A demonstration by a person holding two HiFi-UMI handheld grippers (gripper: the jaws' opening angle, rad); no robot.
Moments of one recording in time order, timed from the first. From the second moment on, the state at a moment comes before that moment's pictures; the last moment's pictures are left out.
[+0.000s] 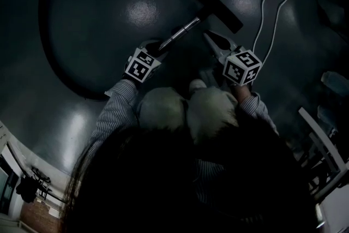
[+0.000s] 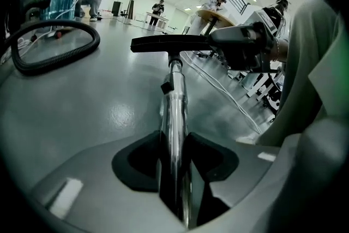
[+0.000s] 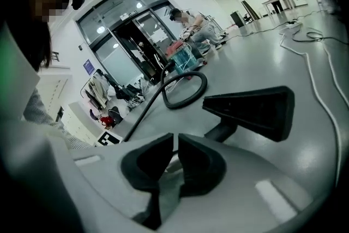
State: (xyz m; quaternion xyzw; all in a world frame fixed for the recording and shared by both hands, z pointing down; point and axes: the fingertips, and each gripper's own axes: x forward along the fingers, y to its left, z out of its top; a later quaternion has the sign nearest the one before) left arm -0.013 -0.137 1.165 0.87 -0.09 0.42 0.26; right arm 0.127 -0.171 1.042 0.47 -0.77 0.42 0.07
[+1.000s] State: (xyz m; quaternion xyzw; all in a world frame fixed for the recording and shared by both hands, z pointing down) left arm 0.015 -0.156 0.698 0.92 -0.15 0.29 0.23; right arm 0.099 -0.268 0.542 0.46 -0.79 0.37 -0.17
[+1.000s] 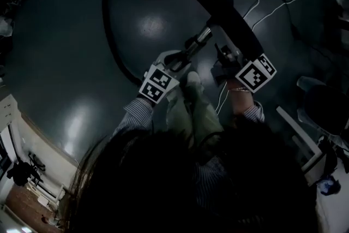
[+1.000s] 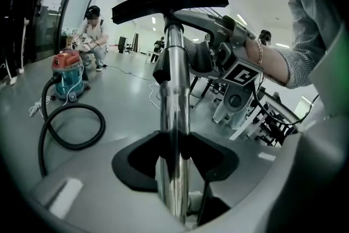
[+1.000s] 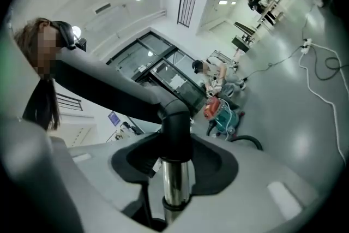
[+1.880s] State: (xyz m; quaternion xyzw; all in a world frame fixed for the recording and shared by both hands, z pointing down) left arm -0.036 -0.096 0.326 0.92 -0.29 0.18 0.16; right arm -0.018 -0.171 0.134 0.29 -0.92 0.23 -0.13
